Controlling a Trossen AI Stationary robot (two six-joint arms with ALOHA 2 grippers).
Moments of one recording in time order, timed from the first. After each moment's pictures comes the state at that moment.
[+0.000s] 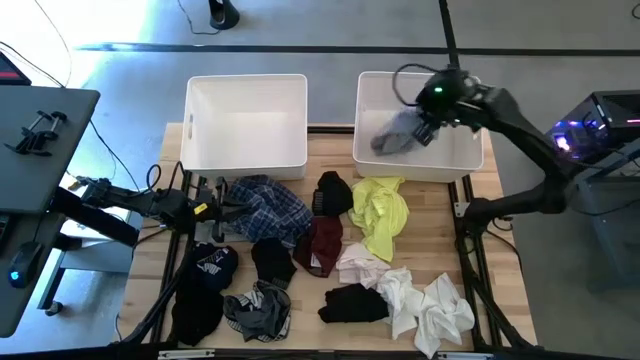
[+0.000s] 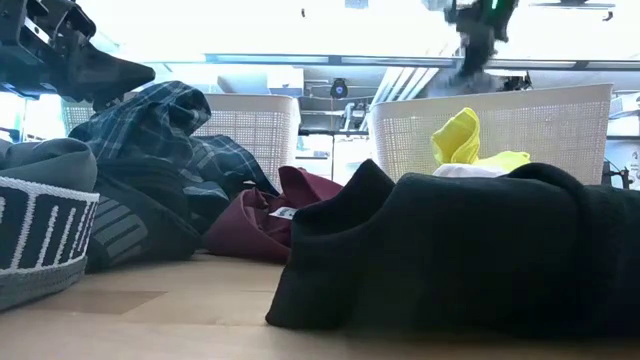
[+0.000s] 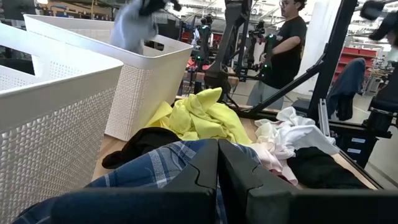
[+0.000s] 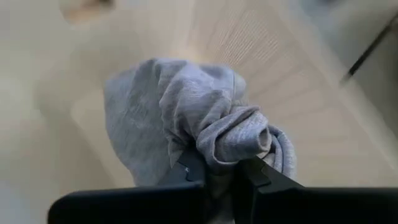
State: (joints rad) left arm -0.24 0.03 0.01 0.05 -0.35 -0.09; right arm -0.71 1.30 1.51 -1.21 0.30 -0.20
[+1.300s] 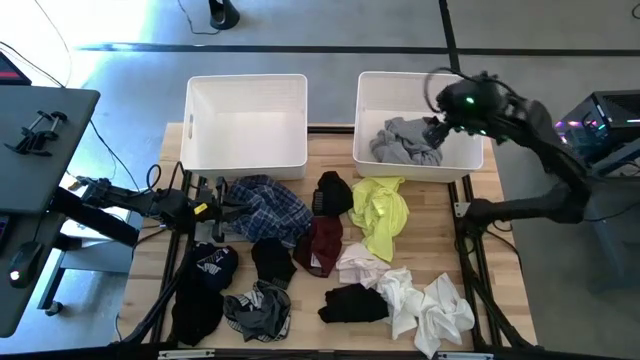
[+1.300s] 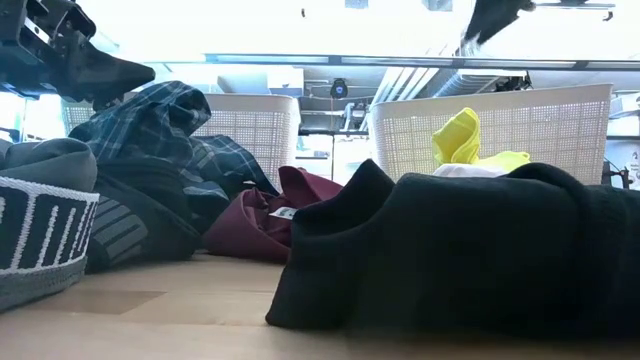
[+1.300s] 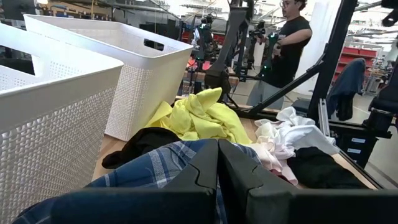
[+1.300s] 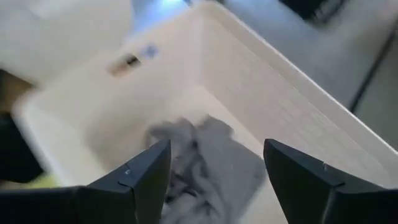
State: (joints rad) left arm -0.24 0.03 0.01 0.05 -0.35 -0.09; right arm -0.56 1.10 1.56 -1.18 0.33 0.00
